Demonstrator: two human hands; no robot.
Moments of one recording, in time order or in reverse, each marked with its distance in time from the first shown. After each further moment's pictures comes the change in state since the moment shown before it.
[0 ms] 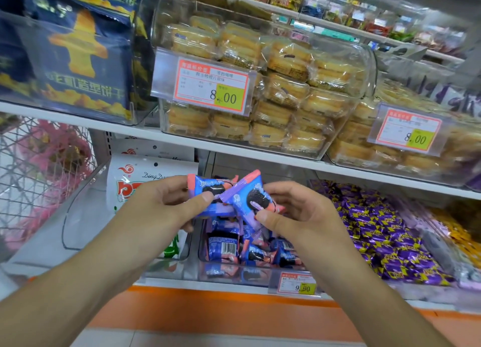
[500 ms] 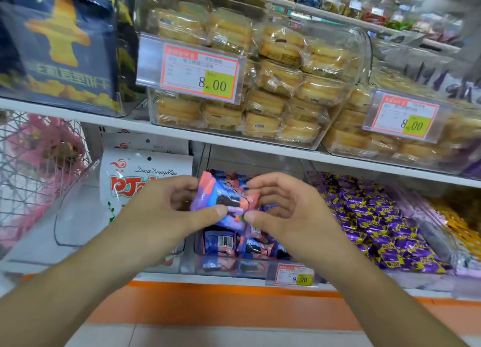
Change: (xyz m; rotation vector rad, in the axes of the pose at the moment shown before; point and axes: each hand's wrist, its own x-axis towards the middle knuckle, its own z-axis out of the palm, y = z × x) left_hand -0.003 0.005 0.011 0.155 -0.083 0.008; right_hand 0.004 0.002 -0.003 -0.183 -0.123 -0.081
